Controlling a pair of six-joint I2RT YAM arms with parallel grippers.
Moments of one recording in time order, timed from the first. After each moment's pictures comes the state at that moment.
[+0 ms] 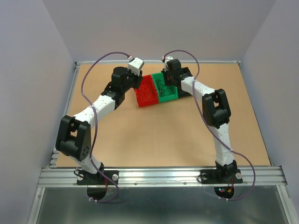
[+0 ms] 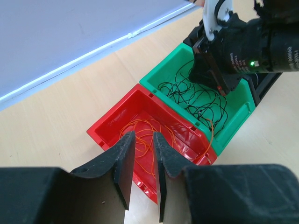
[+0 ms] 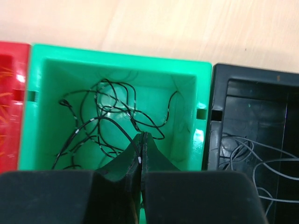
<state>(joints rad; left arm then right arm) -0.41 1.59 1.14 0.22 0.14 0.09 0.43 2.28 1.88 -0.22 0.04 0.03</state>
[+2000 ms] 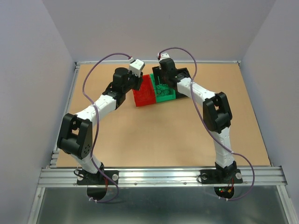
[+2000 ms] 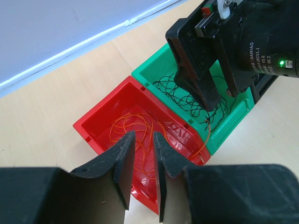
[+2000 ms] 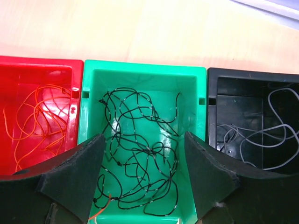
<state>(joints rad) -0.41 1.62 1.14 0.20 0.14 0.09 0.53 2.18 1.85 -0.23 0.28 0.09</state>
